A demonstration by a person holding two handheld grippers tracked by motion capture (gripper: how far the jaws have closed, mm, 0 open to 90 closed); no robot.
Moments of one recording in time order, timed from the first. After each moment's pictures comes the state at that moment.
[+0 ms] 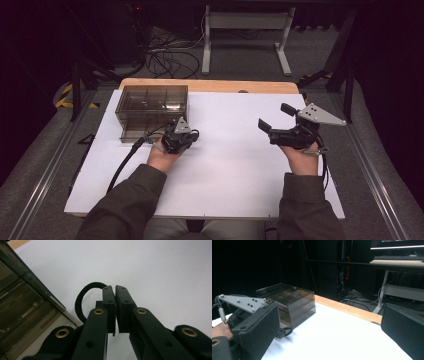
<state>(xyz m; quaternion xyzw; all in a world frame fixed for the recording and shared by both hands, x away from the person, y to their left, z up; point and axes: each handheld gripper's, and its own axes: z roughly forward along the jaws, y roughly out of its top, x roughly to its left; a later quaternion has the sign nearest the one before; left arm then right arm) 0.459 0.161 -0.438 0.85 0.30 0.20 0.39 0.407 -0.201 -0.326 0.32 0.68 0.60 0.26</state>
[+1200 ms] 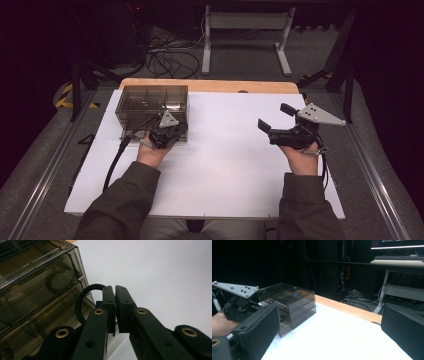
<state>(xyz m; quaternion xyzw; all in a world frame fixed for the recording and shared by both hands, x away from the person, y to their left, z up) 0.460 0.194 -0.421 0.82 0.33 0.22 0.41 0.407 -0.200 -0.326 0.32 0.68 0.60 0.26</state>
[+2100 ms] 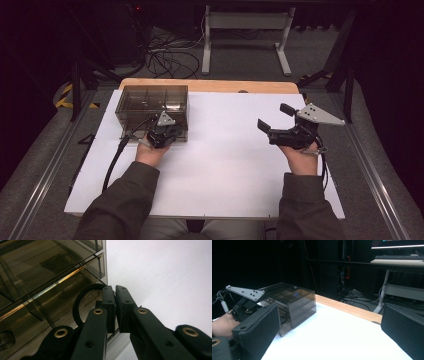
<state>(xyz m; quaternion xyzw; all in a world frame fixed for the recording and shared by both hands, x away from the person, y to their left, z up) 0.474 0.205 -0.439 0.82 0.37 0.21 0.39 0.407 -0.200 -0.326 0.32 0.68 0.60 0.26</state>
